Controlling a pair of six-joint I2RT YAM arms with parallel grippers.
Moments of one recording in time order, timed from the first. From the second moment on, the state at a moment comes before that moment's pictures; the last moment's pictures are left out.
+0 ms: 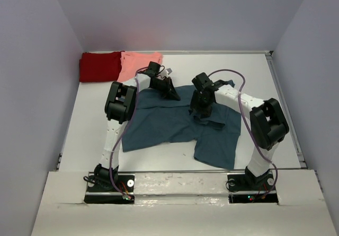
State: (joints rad) left arm -0.35 2.44 1.82 -0.44 0.87 -0.59; right arm 0.55 1.82 1.33 -0.74 0.04 0.85
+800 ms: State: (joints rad) left arm -0.34 2.45 1.85 -0.49 0.87 -0.58; right arm 0.50 1.54 1.30 -1.09 0.20 0.86
